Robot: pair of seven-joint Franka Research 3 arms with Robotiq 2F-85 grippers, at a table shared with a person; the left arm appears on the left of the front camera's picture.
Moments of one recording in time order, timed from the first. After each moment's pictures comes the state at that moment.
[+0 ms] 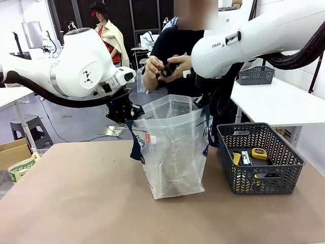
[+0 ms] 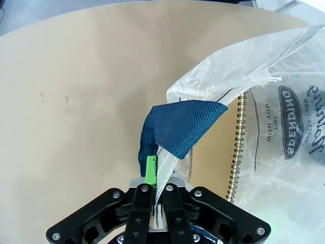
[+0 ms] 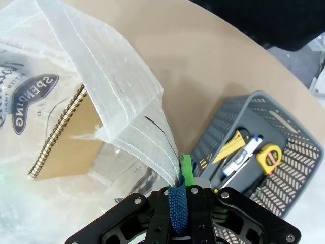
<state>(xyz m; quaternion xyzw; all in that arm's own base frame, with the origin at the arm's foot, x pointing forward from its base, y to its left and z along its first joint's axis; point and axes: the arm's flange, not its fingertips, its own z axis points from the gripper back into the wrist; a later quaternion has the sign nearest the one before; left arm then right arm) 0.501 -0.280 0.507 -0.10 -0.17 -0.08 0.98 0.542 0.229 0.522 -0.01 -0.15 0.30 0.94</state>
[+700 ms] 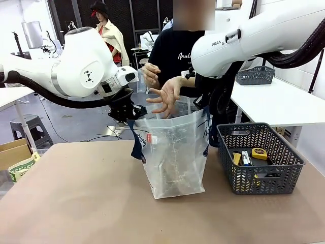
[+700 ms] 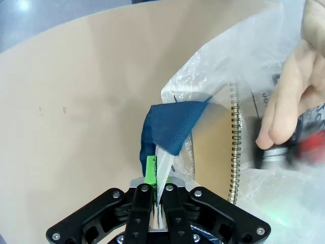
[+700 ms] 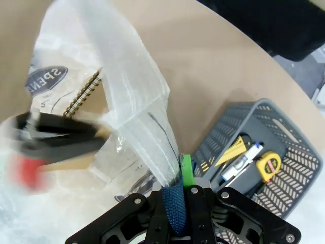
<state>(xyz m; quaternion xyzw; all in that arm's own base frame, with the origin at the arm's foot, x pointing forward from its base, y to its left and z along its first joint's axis) 0.499 -0.286 0.509 -0.09 -0.18 -0.14 0.97 0.542 0.230 0.522 0.00 -0.14 0.33 0.93</state>
